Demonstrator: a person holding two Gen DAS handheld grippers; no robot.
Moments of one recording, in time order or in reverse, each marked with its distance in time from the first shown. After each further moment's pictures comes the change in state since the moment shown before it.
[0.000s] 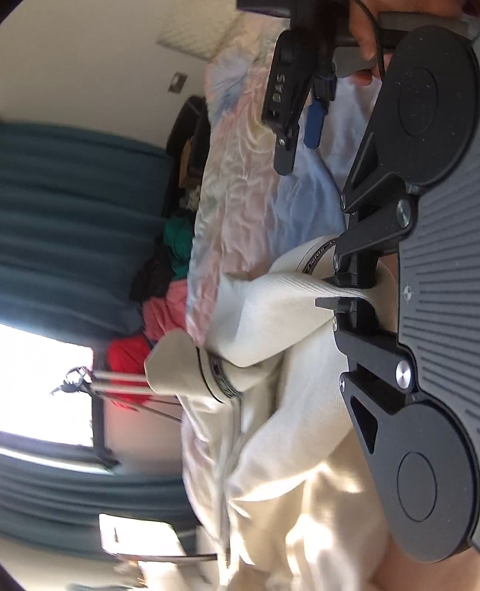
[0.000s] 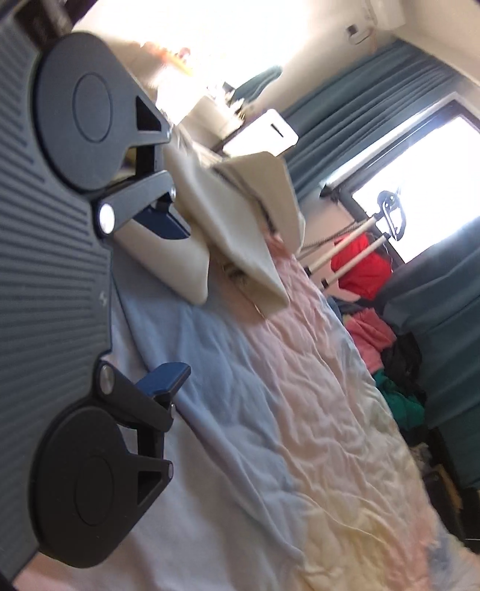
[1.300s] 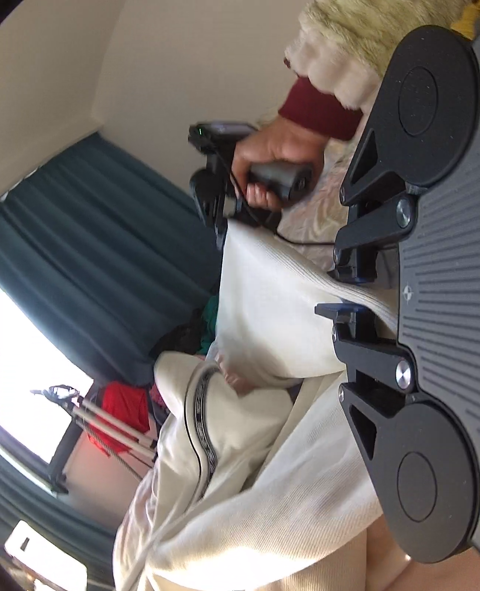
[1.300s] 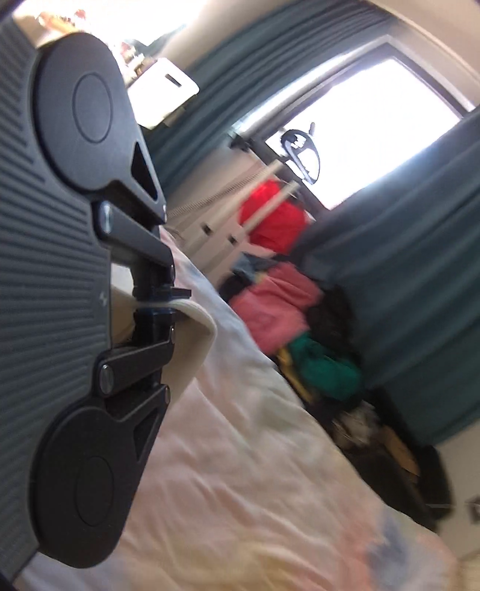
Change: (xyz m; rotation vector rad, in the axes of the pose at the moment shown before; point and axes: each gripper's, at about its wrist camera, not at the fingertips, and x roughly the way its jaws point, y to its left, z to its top) left arm 0.056 0.052 -0.008 -0.226 -0.120 -0.406; right arm 0.089 0.005 0.172 0.047 -0.287 -0.235
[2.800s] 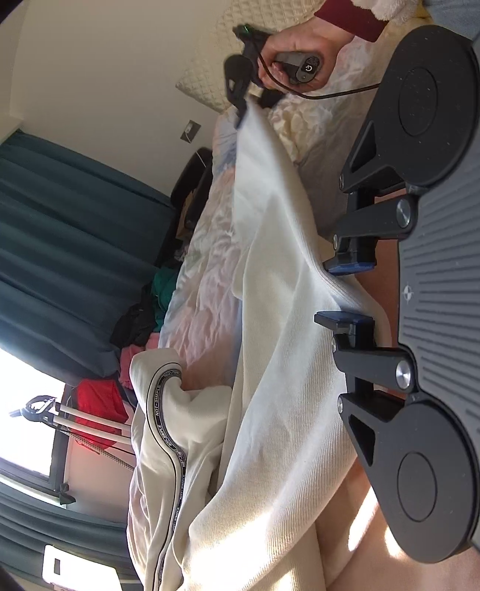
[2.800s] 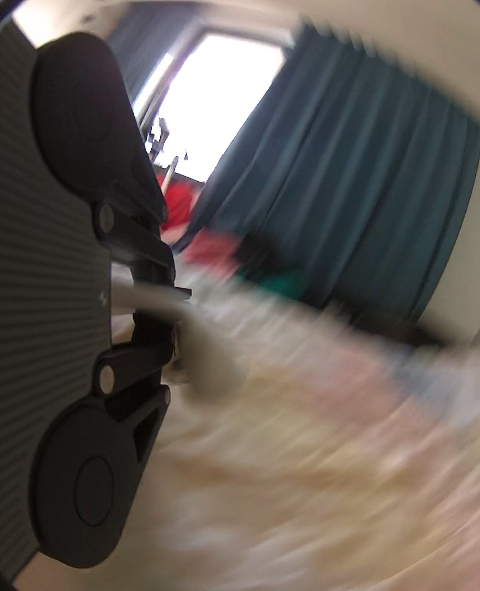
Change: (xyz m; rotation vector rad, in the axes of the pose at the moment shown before) left arm 0.004 -0.049 -0.036 0.122 0.156 0.173; right arm -0.110 -0.210 -0.008 0.403 -0.209 0.058
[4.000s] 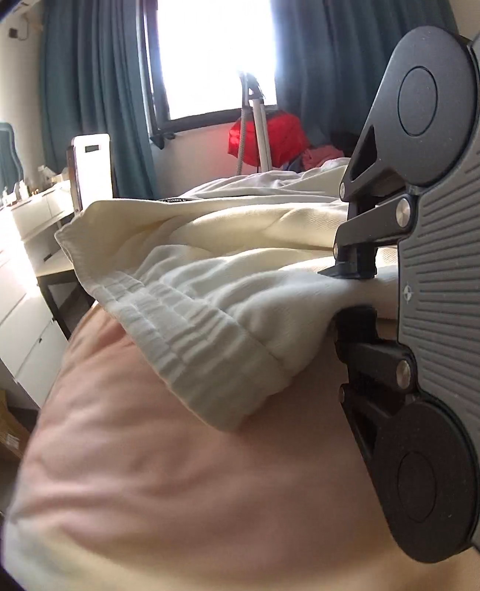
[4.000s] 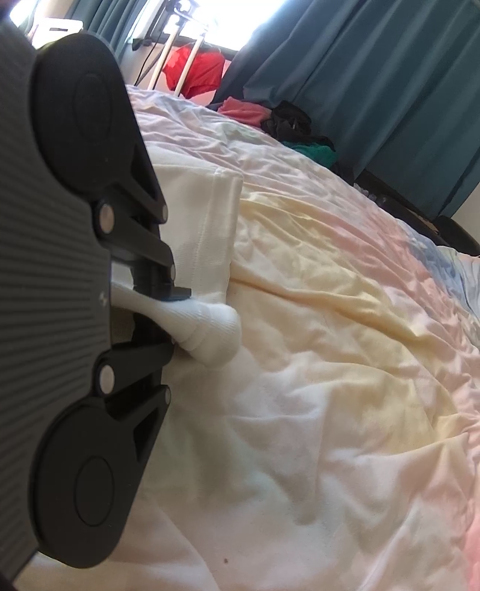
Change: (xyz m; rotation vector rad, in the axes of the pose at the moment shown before) left arm -0.130 0.253 0.019 -1.268 -0.325 0.400; right arm 0.017 -0.083 -0.016 0.041 0.186 -0.465
